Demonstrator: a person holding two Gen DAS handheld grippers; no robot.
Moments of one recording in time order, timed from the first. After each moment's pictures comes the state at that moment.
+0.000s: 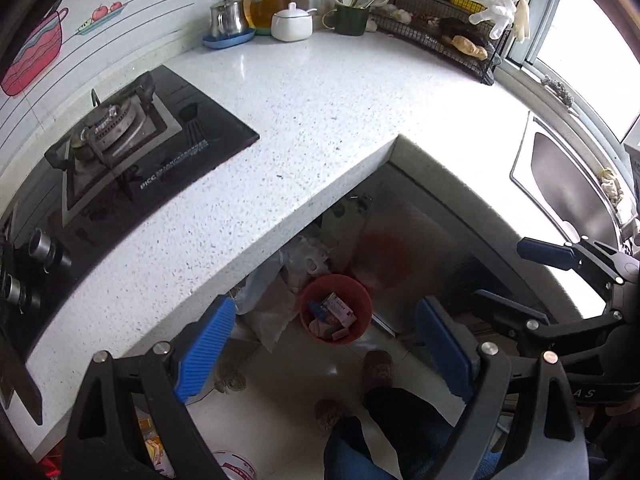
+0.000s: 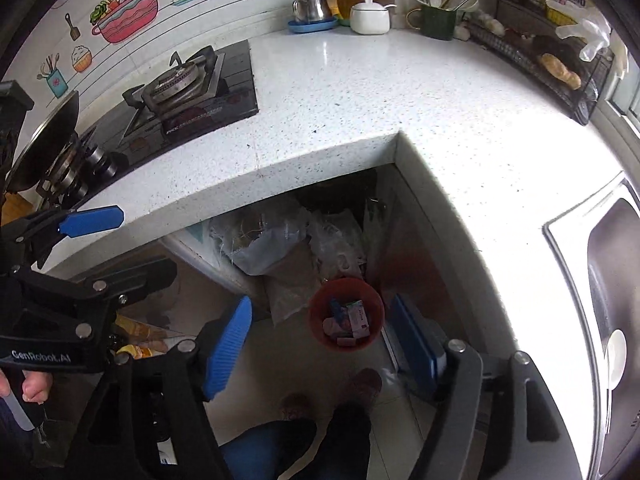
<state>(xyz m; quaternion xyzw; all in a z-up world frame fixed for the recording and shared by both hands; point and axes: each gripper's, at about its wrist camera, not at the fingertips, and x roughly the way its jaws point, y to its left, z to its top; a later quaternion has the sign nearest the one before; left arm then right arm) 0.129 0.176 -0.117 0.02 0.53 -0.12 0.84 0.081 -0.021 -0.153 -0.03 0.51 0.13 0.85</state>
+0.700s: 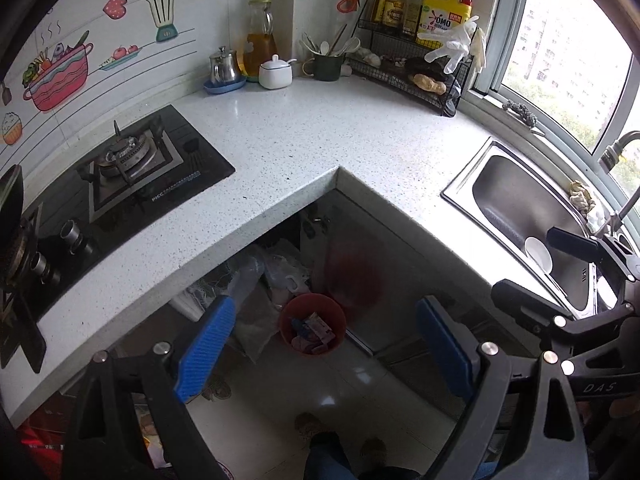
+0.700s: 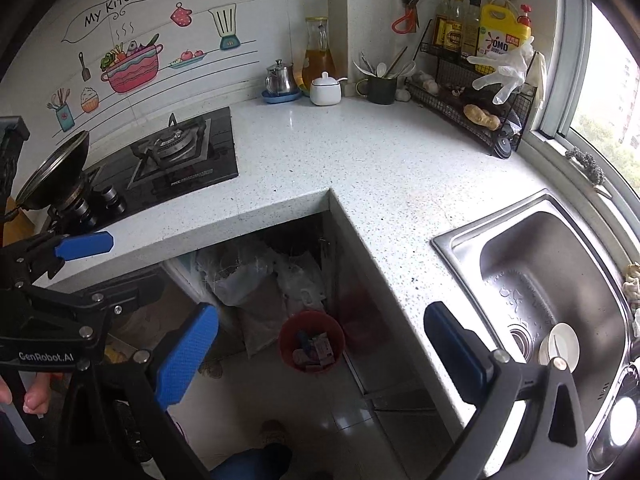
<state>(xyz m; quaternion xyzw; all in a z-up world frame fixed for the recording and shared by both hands) 0.032 0.121 -0.050 0.00 0.47 -0.10 0.88 -0.003 -0.073 -0.085 -0.03 0.42 0.09 0.90</state>
